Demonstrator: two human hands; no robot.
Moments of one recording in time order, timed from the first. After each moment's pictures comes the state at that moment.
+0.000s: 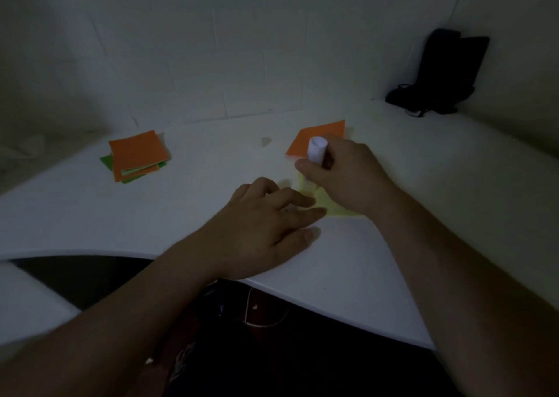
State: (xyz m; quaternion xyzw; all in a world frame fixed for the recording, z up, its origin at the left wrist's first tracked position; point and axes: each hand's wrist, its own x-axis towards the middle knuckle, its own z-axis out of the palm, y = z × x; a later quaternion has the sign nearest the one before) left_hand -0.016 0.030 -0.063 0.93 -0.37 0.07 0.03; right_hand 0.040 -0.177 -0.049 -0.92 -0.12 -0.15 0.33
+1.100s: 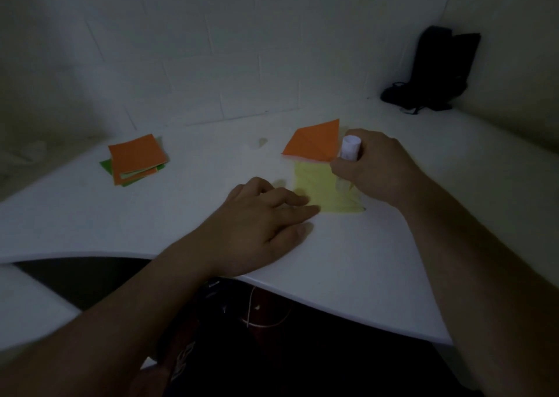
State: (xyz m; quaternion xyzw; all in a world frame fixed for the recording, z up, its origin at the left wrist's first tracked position) left_hand -0.012 0.032 -0.067 0.93 -0.37 0.07 0.04; right_hand 0.034 -0.220 -0.038 -0.93 -0.11 -0.16 0.32
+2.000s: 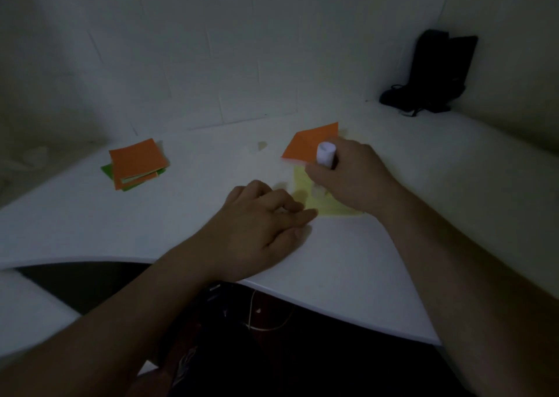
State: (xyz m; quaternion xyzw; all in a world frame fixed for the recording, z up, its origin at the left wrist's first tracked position) left_hand -0.020 0.033 -0.059 0.93 -0.37 0.09 0.04; right_hand 0.035 -0.192 -0.045 -0.92 -0.12 -0.16 0.34
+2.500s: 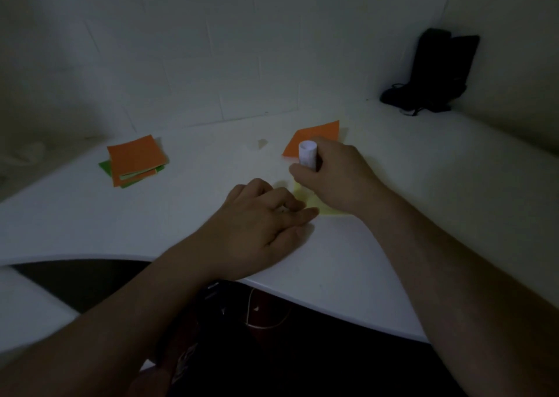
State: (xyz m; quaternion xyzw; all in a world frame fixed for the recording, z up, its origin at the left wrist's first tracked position) left_hand -0.019 0.033 -0.061 0.92 -0.37 0.09 0.05; right_hand 0.039 -0.170 -0.052 -0.90 -0.15 -0.16 0.37
